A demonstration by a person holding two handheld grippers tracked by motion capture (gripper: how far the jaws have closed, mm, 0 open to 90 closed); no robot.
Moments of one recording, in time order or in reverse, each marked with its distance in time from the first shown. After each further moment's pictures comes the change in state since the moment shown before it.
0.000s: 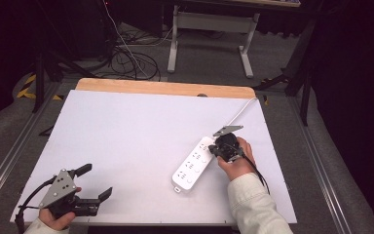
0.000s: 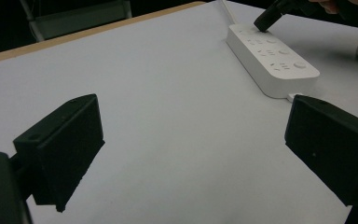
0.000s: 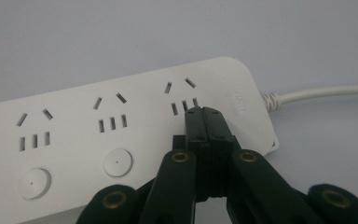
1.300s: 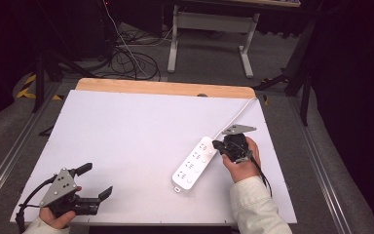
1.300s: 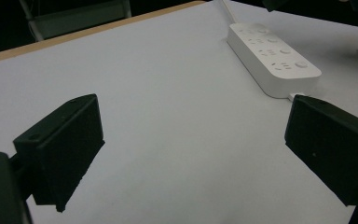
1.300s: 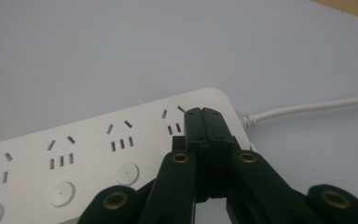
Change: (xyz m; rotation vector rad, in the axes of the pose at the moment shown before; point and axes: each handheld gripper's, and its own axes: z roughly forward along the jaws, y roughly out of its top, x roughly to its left) left arm 0.002 0.001 0.001 0.007 -0.001 0.004; right arm -0.001 -0.003 -0.030 -0.150 -0.020 0.058
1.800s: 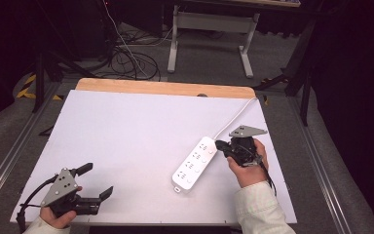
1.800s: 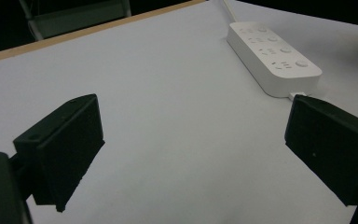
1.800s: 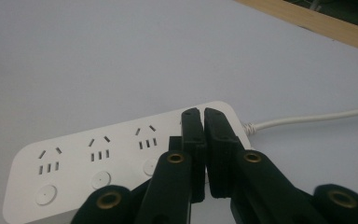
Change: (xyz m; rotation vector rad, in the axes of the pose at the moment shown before) left arm 0.000 0.000 0.001 0.002 0.000 0.002; right arm 0.006 0.001 -0.031 -0.068 0.034 -0.017
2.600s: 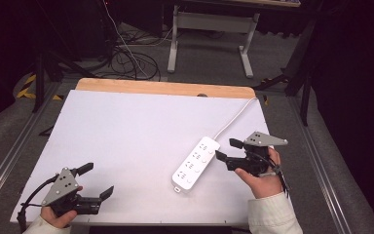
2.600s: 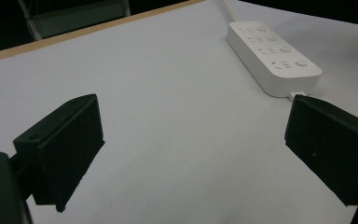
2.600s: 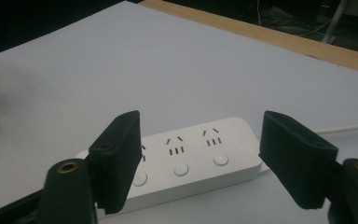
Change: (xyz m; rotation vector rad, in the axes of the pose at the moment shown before) left arm 0.000 0.001 0.001 -0.001 -0.005 -0.003; right arm 0.003 -0.014 -0.039 -0.157 0.082 0.034
